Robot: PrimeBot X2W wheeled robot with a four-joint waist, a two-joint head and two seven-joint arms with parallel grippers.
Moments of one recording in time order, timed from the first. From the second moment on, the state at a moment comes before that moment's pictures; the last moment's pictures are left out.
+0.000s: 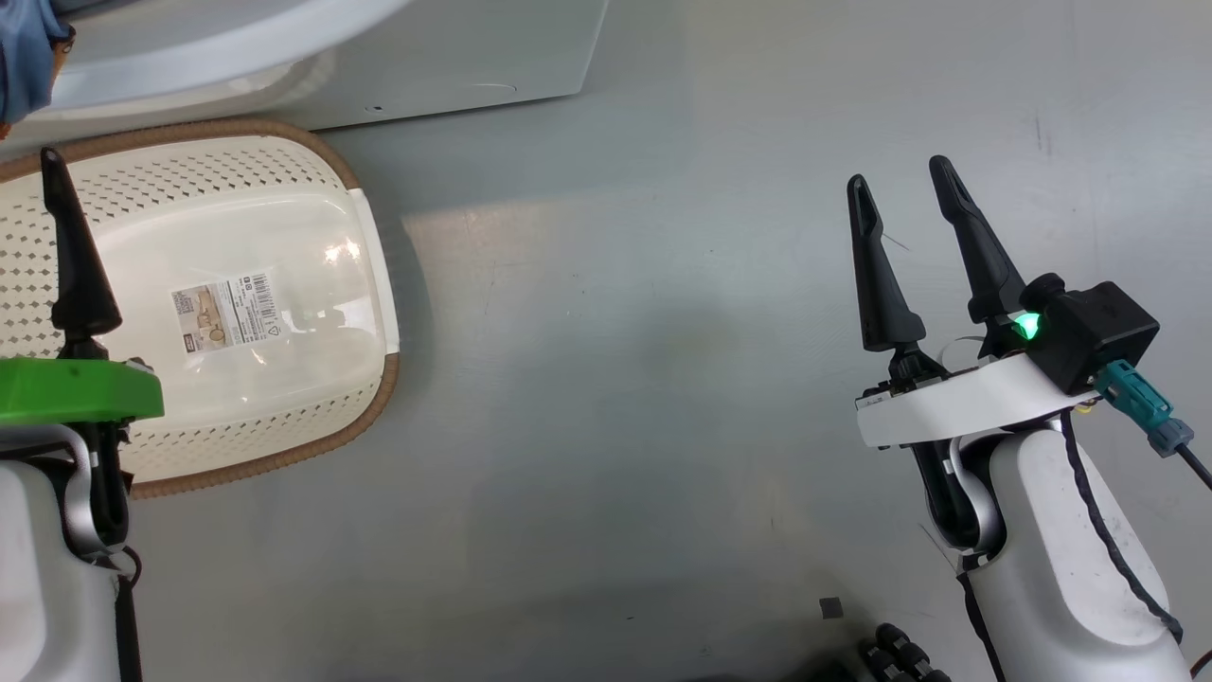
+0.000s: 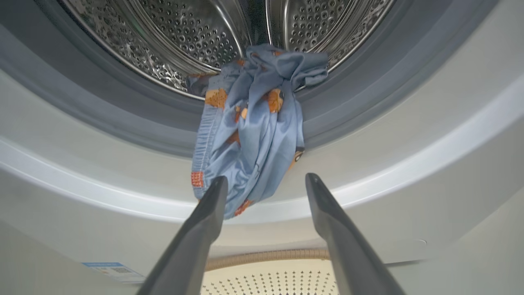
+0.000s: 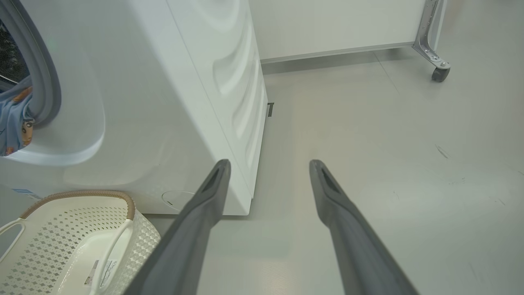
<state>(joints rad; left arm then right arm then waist) -0.36 0.12 0.20 0.07 -0.17 -0.08 -0.23 -0.33 -0.05 0.25 0.09 0.27 0.12 -0.25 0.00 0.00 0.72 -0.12</state>
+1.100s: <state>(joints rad) -0.64 0.21 0.19 0.33 -0.21 -0.09 0.08 -0.34 -0.05 0.25 0.09 0.28 0.12 -0.25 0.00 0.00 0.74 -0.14</state>
